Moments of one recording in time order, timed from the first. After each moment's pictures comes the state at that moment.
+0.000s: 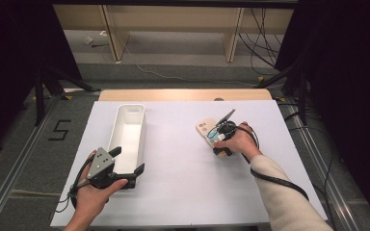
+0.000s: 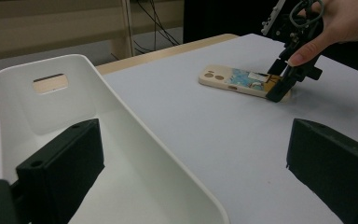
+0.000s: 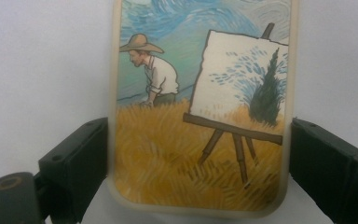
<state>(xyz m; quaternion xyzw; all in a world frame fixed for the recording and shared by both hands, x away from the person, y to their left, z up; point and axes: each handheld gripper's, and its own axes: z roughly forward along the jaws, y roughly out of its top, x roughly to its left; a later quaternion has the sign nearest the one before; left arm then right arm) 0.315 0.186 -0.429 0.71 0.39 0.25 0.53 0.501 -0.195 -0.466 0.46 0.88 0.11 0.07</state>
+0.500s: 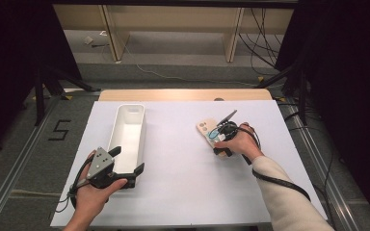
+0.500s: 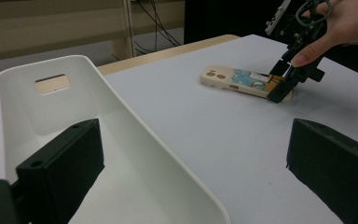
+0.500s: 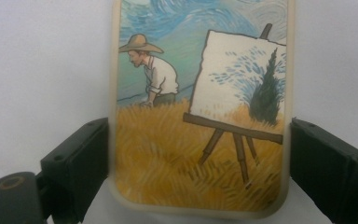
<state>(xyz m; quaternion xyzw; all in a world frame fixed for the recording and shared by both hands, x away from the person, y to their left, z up) 0.315 0.187 -0.428 0.71 0.39 0.25 0.53 0.497 -0.198 -0.467 0.47 0.87 0.13 0.08</state>
